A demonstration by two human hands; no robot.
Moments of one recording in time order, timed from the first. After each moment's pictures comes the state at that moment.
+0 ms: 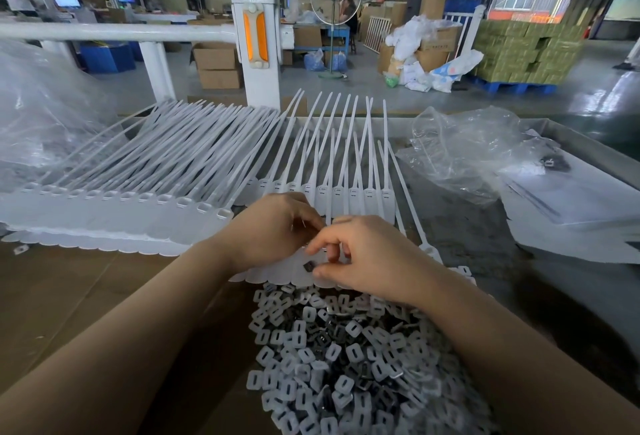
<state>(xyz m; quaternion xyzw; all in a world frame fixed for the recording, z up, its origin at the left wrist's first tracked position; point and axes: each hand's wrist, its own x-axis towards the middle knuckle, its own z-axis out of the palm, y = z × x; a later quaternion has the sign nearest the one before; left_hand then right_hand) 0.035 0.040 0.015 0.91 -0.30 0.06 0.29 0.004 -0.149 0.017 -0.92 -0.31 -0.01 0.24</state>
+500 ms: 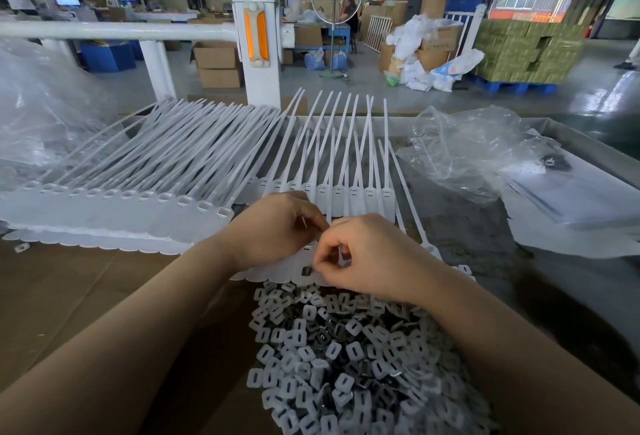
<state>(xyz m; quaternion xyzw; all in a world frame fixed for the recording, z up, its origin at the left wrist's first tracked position) 0.034 0.036 0.016 0.92 -0.29 0.05 0.28 0.003 -0.149 0.020 -0.92 -0.32 -0.01 0.23</state>
